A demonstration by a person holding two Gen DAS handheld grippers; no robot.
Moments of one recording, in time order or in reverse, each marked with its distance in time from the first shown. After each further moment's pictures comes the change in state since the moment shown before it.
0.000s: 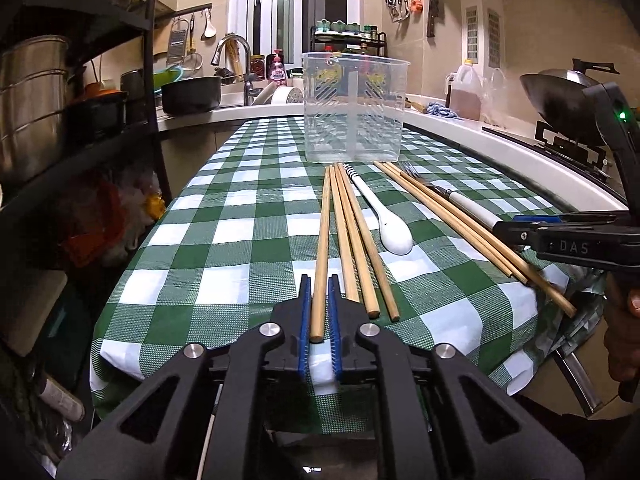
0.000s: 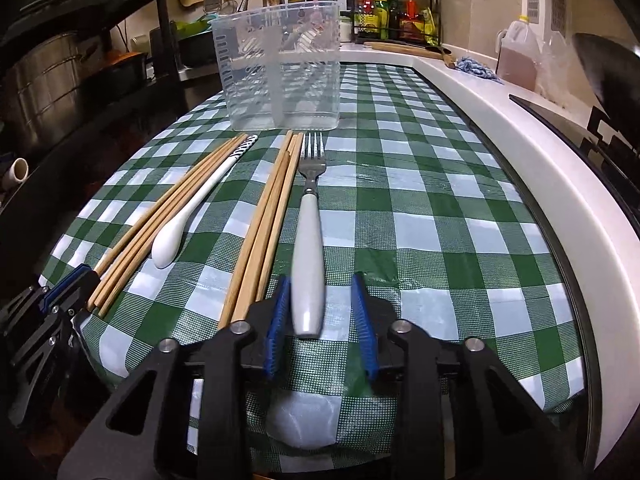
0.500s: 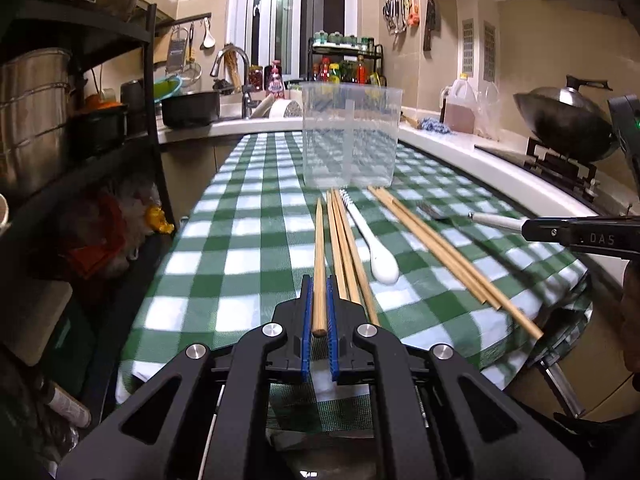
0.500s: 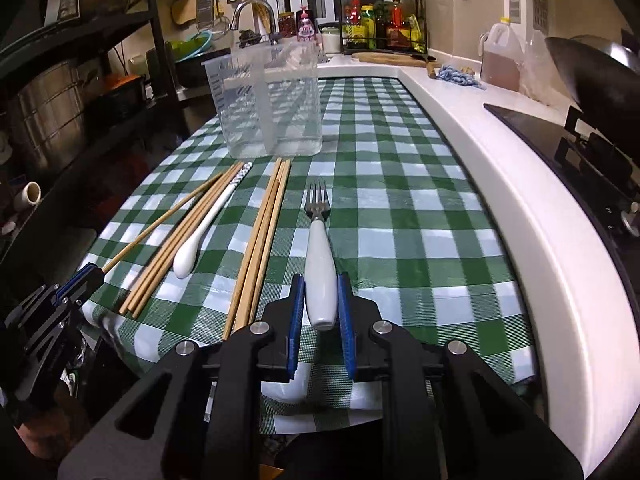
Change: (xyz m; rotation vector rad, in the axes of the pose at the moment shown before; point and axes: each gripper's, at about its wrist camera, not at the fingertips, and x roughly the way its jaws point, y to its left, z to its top) left arm -0.032 0.004 0.025 -0.010 -0.038 -0.018; right arm -0.054 -0.020 0.011 0.049 -0.037 0.008
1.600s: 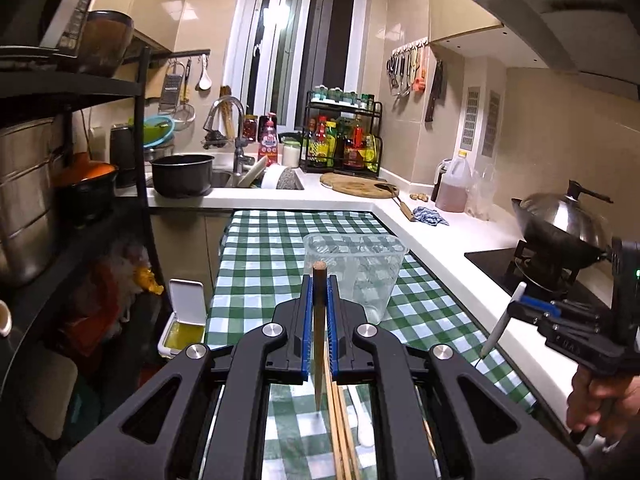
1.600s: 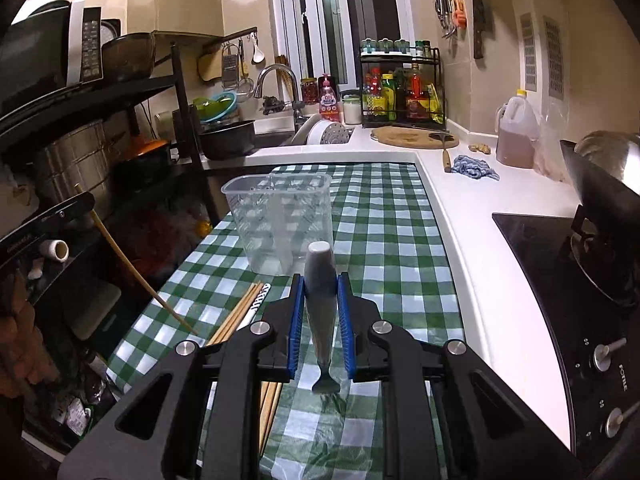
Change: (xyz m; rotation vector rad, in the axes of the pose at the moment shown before) left arm -0.010 0.028 0.186 -0.062 -0.083 -0.076; right arm -0.044 -0.010 0.108 -0.041 -0.192 0.087
